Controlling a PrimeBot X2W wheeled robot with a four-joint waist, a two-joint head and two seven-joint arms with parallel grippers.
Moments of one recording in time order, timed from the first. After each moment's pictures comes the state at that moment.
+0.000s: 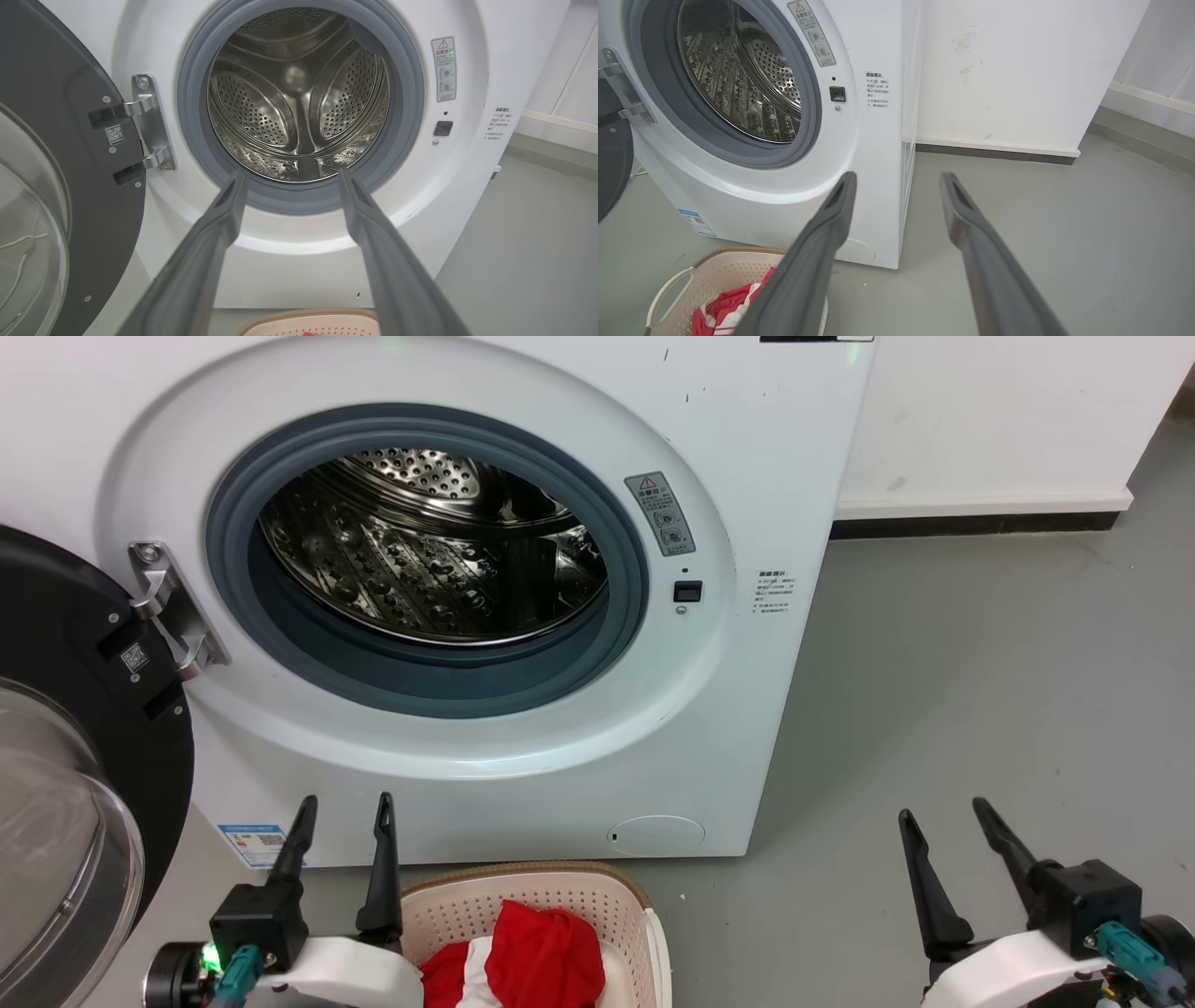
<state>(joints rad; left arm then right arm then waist) 0.03 0.11 -0.07 0.04 -0.16 0.04 -0.18 0.11 -0.05 0.02 -0.11 0.04 0.13 0.03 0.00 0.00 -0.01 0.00</state>
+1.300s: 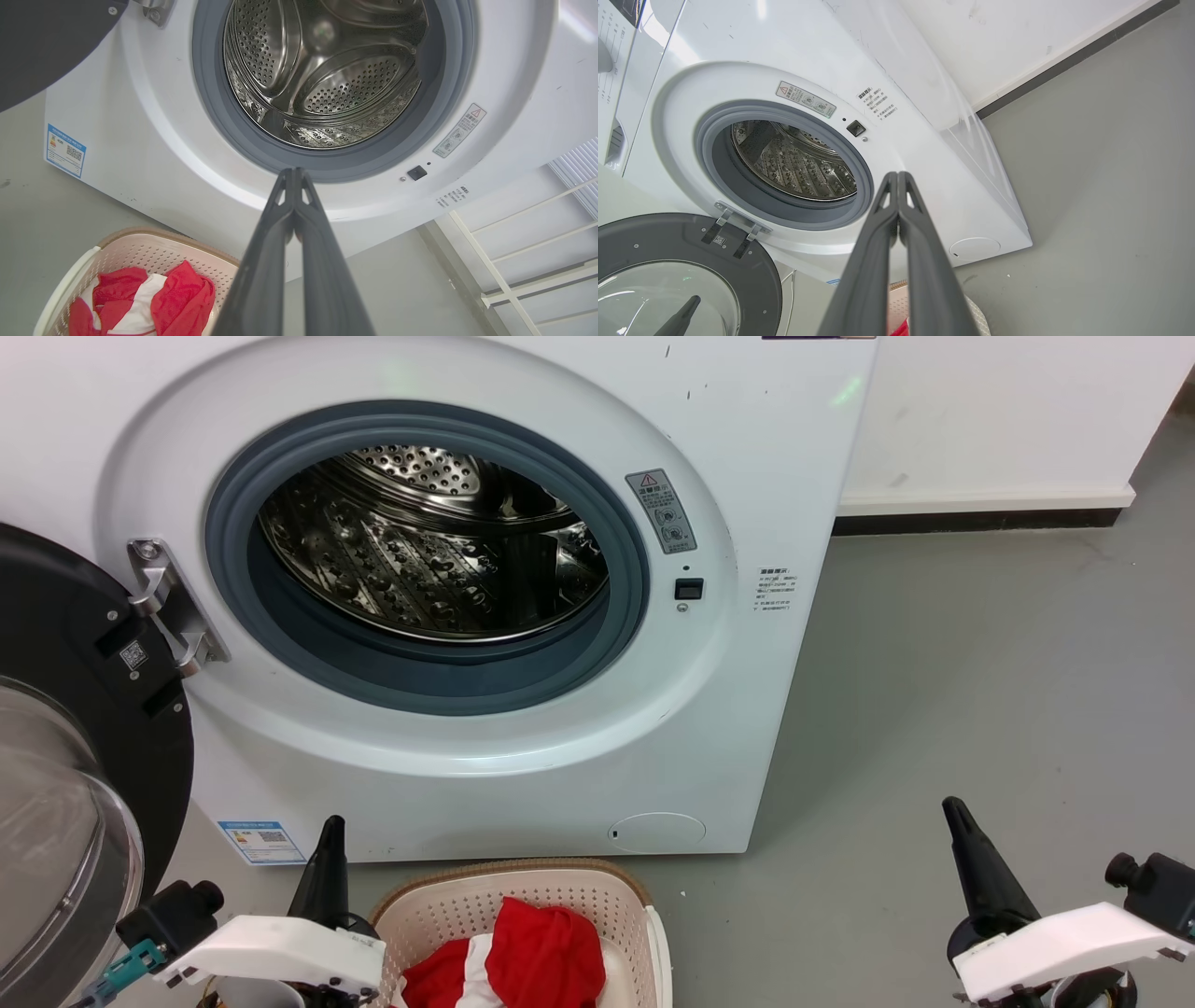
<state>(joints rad) -0.01 0.08 0.01 0.15 -0.80 -0.04 -0.05 0.04 -0.08 0.01 0.05 0.77 0.13 0.03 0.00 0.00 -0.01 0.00</state>
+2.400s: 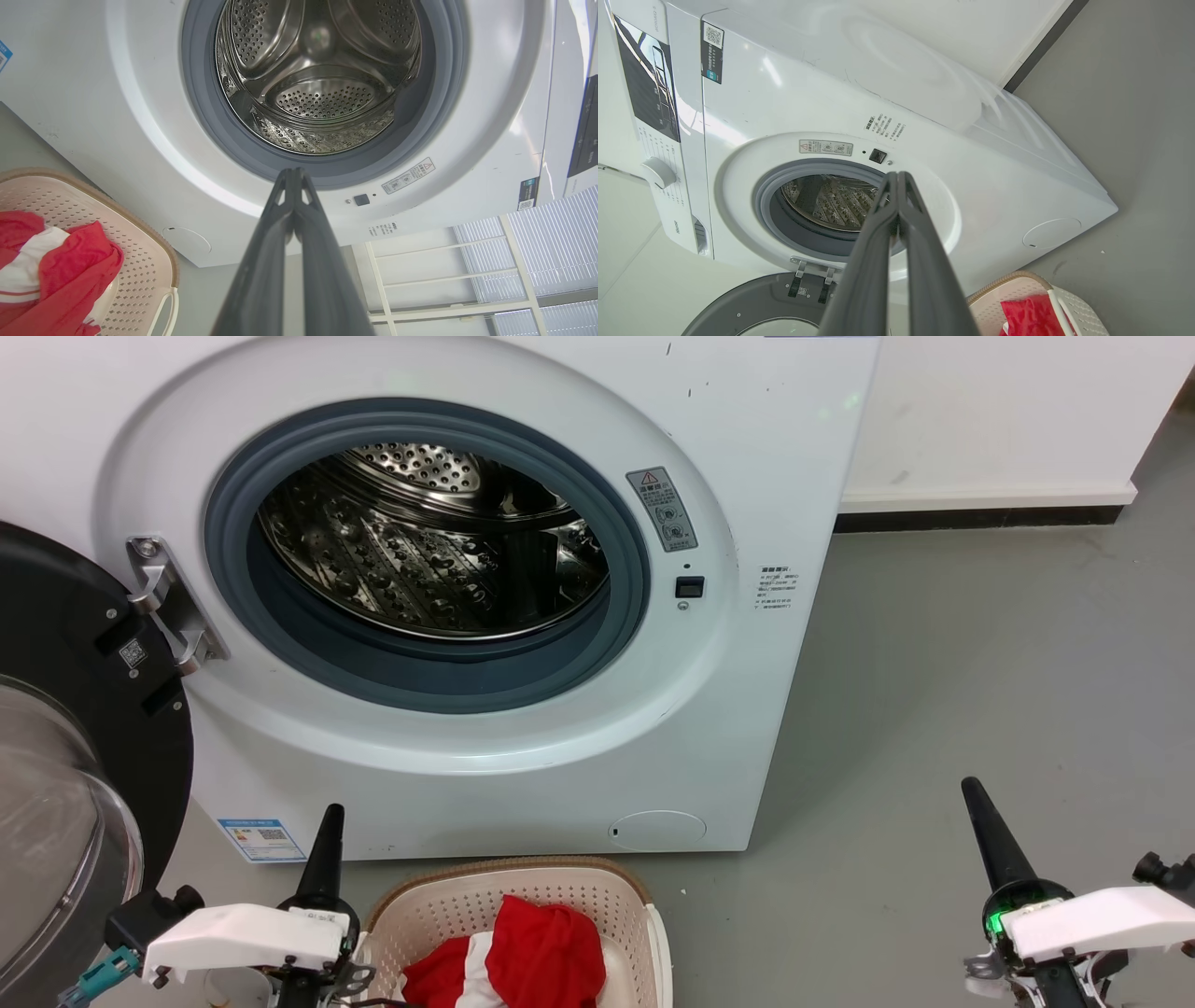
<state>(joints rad) -0.05 0.07 0.06 0.19 -1.18 -0.08 0.03 -0.02 -0.08 -0.02 0.14 1.18 0.13 0.05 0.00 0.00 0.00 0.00</state>
